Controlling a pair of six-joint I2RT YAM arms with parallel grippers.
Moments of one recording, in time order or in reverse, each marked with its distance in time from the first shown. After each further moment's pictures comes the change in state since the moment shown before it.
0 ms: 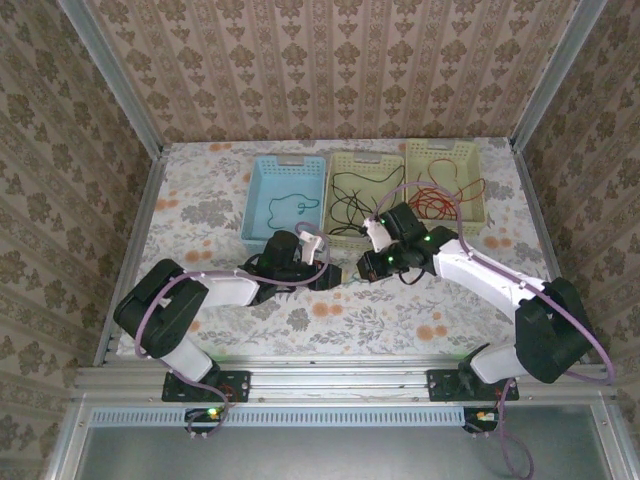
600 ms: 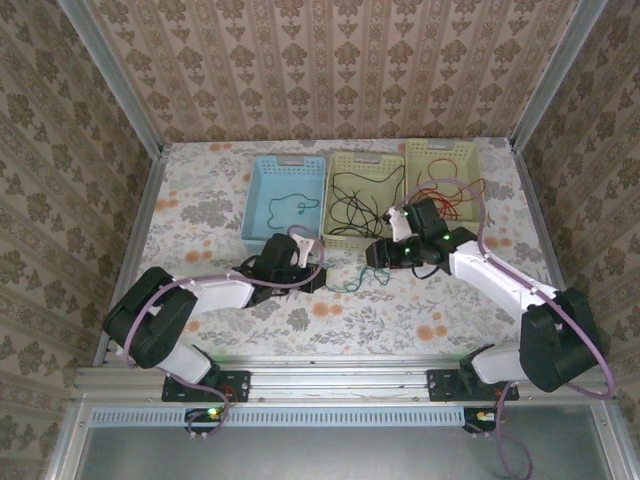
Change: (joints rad) left arm 0.000 -0.075 -0.019 -0.204 -0.209 0.059; right arm -0.147 -0.065 -0.075 0.076 -0.010 0.095
